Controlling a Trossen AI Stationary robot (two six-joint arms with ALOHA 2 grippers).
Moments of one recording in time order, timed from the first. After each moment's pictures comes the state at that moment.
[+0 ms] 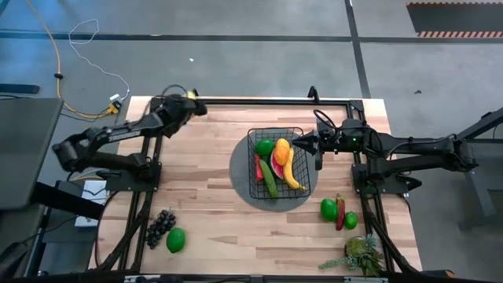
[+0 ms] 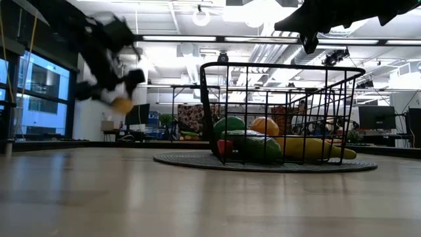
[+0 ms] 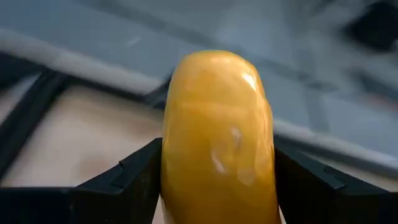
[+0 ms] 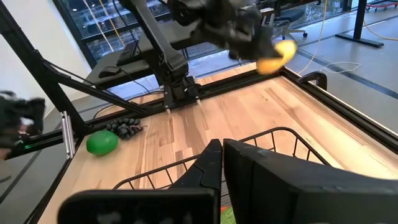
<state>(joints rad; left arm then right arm) 0.78 1.16 0.60 -0.19 -0.61 -0.91 -0.17 0.85 0.59 0.09 -0.07 0.23</state>
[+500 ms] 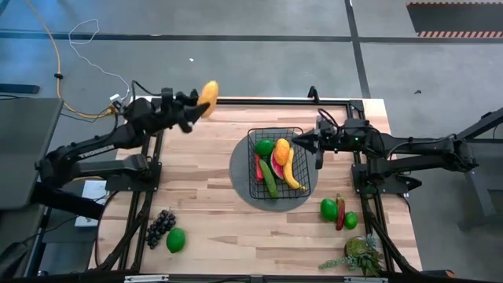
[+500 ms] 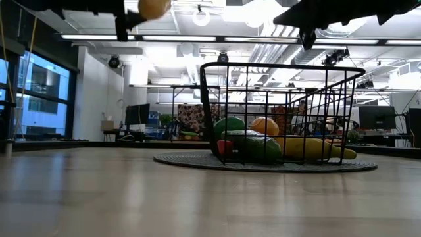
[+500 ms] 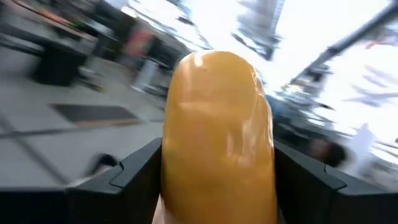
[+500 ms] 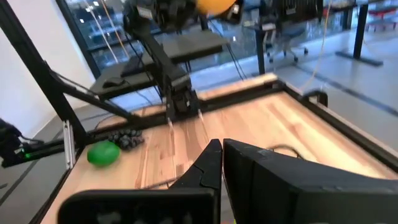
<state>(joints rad) 0.61 0.79 0.61 0.36 0.10 -0.57 -0.17 0.85 0.59 0.15 -0.07 0.20</state>
